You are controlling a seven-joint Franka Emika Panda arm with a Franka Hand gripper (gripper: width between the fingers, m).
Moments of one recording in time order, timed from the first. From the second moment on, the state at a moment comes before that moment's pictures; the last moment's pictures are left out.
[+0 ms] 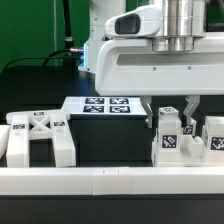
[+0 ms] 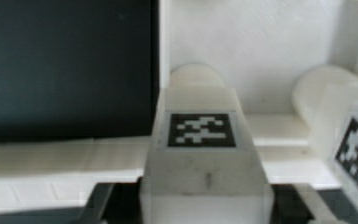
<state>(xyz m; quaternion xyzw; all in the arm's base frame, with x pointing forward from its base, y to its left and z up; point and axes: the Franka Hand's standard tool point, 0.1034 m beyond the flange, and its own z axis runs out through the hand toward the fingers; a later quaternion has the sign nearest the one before) 0.635 0.043 0.078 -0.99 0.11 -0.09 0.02</state>
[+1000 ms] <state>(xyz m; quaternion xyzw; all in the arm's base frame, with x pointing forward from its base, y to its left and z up) 0.633 0.050 0.079 -0.79 0.61 -0.07 0.07</state>
